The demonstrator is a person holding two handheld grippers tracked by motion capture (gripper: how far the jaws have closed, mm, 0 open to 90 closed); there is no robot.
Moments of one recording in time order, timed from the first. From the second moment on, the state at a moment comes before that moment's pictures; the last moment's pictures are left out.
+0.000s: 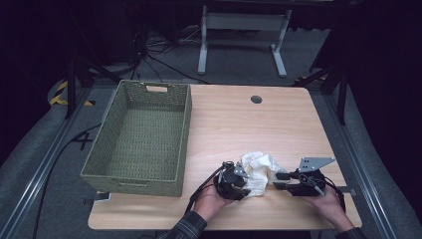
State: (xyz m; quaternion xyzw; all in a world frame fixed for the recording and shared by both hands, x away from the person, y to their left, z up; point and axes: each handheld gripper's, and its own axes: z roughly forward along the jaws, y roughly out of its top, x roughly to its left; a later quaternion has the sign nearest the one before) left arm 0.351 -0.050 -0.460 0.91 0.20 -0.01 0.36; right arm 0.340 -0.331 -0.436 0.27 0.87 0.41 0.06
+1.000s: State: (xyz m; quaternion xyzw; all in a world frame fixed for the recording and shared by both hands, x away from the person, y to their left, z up) left arm 0.384 -0.017 -0.408 0.86 0.26 0.03 0.44; right arm 0.360 -0.377 -0.415 0.31 0.83 0.45 0.07
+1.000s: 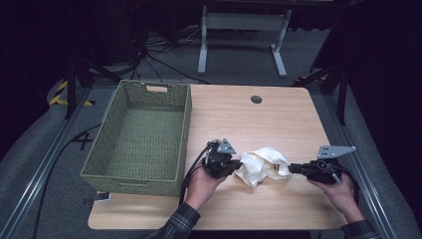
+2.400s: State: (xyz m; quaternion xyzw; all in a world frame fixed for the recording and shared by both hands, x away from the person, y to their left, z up) left arm 0.362 -0.046 -0.420 0.88 0.23 0.02 0.41; right arm 0.364 -0.359 -0.431 0.32 0.85 0.42 0.06
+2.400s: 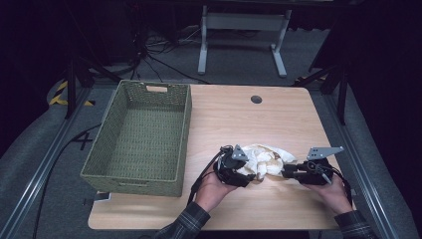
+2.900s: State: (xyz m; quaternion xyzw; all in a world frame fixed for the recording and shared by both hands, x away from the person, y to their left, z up) left arm 0.367 -0.061 -0.442 0.90 0.23 0.06 0.37; right arm 0.369 -0.348 -0.447 0.32 0.87 0.37 0.07
